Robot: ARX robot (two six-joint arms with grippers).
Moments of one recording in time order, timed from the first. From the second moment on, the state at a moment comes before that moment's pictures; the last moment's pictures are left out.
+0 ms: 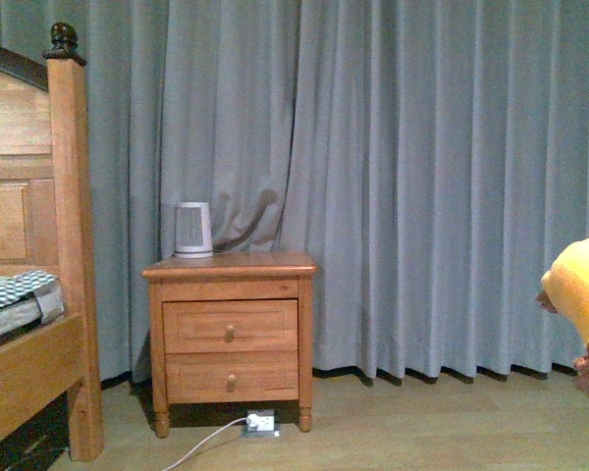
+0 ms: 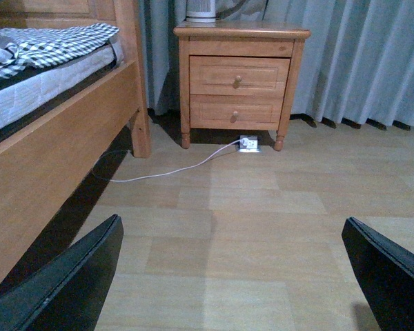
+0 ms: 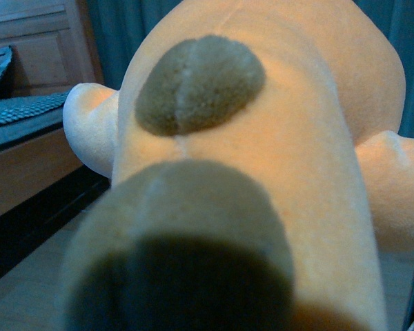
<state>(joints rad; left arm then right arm) 0.00 0.00 0.01 -0.01 0.00 -0.01 0.08 0.00 0.01 0.13 -0.12 0.11</state>
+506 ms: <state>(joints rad) 0.00 0.00 0.01 -0.01 0.00 -0.01 0.08 0.00 0.01 0.13 -0.12 0.11</state>
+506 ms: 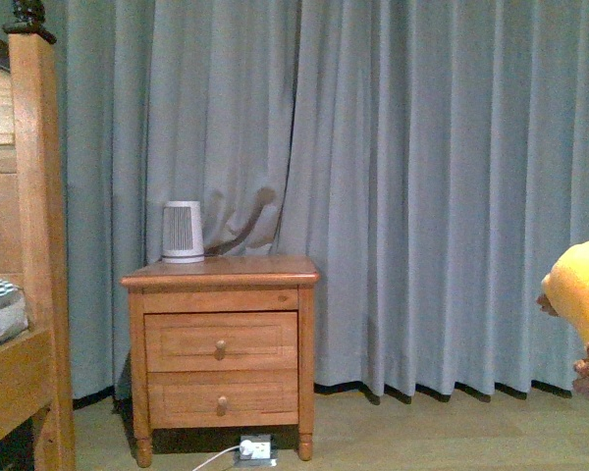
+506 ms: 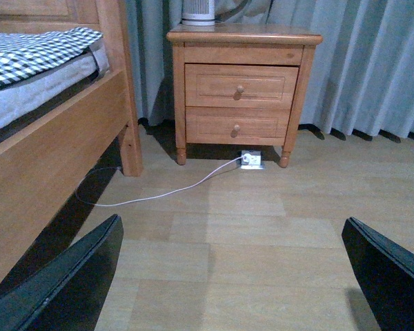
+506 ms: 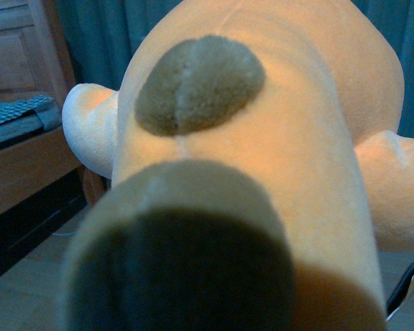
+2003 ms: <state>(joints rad) 0.00 0.00 0.01 -0.01 0.00 -0.01 0.08 0.00 0.01 0.13 -0.12 0.11</state>
